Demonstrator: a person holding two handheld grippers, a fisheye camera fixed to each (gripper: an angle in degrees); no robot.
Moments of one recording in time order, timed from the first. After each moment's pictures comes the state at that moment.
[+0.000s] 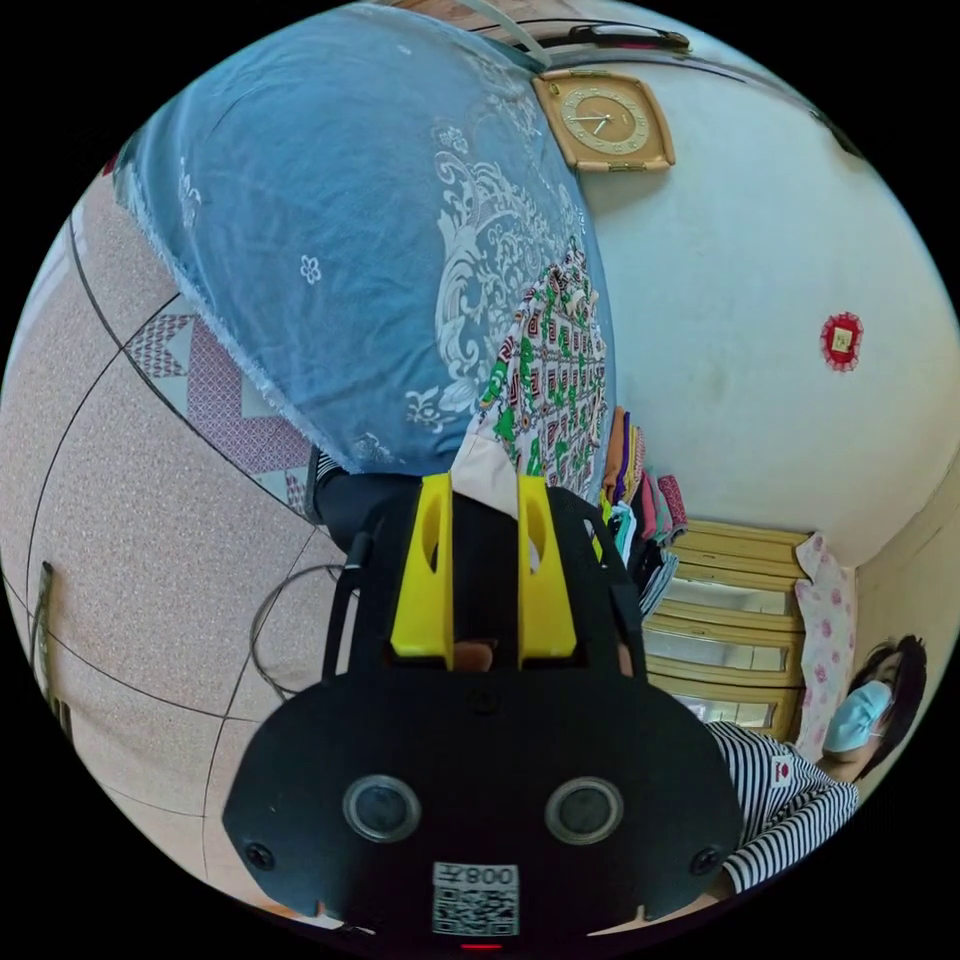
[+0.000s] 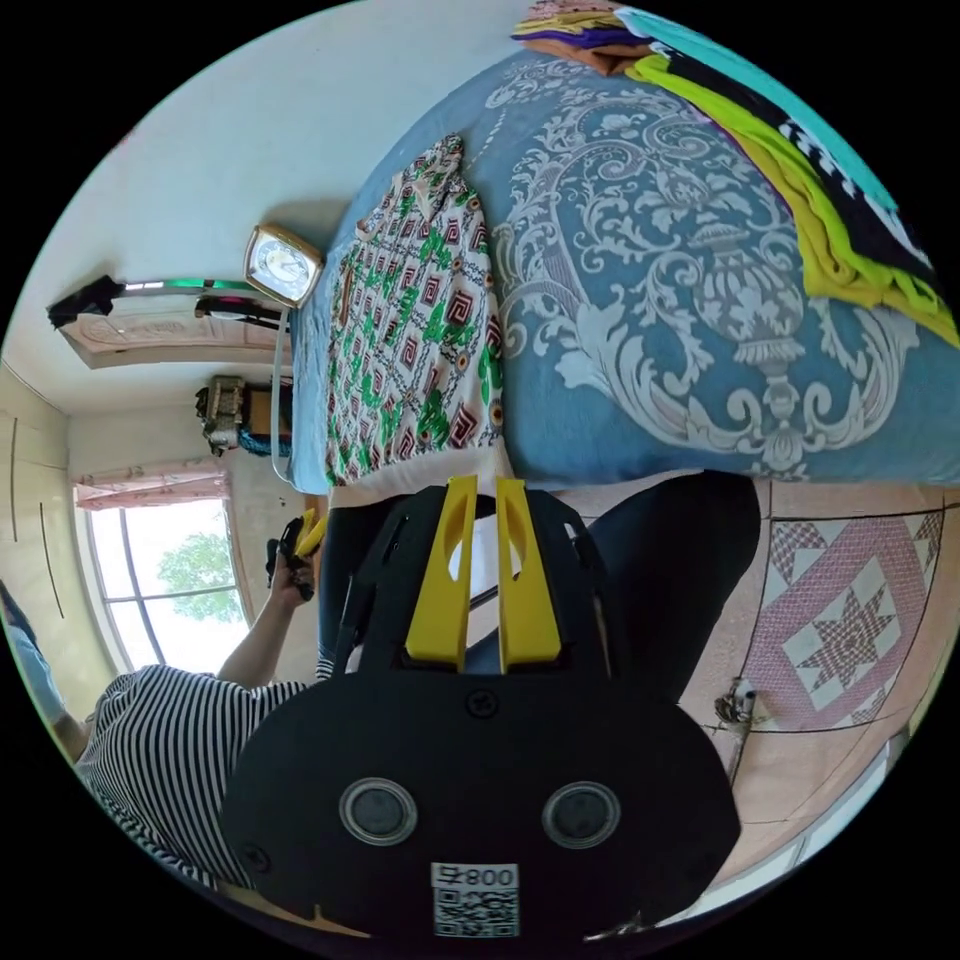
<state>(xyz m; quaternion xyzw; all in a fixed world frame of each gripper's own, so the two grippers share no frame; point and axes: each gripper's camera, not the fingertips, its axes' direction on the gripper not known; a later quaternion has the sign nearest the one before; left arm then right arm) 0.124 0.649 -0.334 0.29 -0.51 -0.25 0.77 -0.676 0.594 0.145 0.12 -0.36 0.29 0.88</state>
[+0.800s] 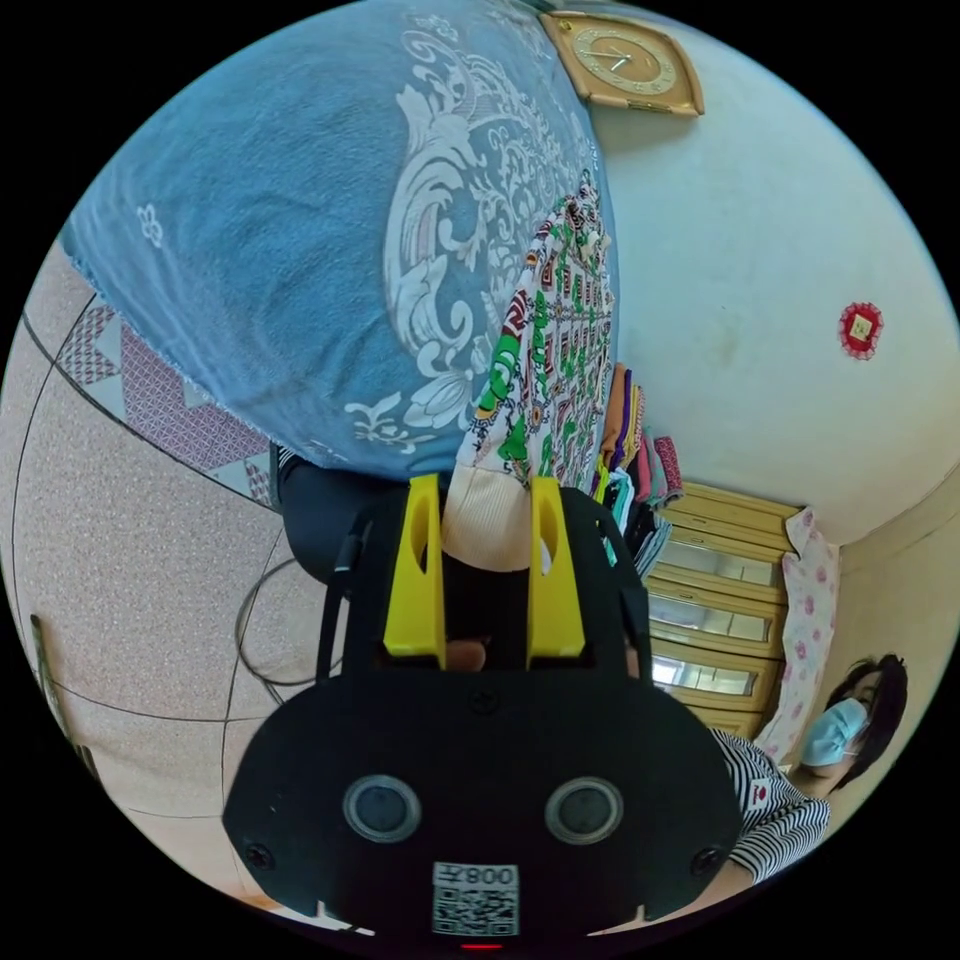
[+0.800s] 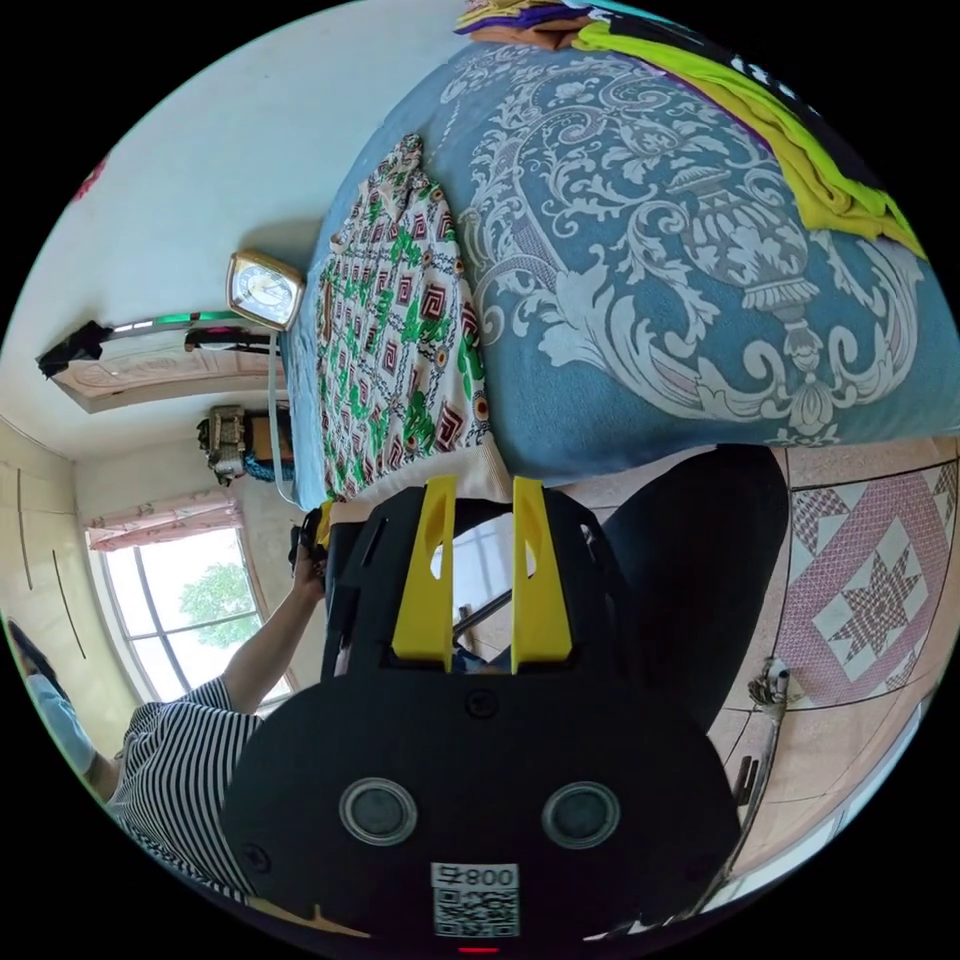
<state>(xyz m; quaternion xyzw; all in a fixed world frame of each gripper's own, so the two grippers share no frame) 0.020 0.703 -0.336 0.22 -0.46 -0.28 0.81 -0.697 0.719 0.218 0.10 -0.38 0.33 0.86</state>
